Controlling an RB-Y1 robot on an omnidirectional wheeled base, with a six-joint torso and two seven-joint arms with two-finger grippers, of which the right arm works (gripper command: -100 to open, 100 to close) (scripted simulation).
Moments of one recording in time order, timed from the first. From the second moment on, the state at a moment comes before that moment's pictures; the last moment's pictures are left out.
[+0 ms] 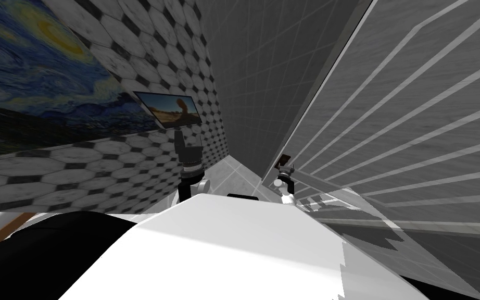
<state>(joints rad) -0.03 -0.09 -0.25 -1.20 -0.74 -0.45 -0.48</state>
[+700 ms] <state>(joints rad) -0.04 -0.03 -0.23 -1.23 -0.89 -0.46 -0.65</state>
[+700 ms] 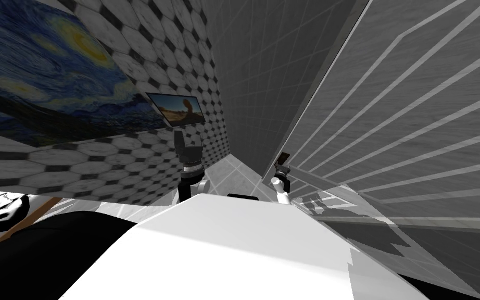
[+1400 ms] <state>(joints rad) -0.01 -0.10 -0.25 -1.24 -0.93 -0.44 -0.74</state>
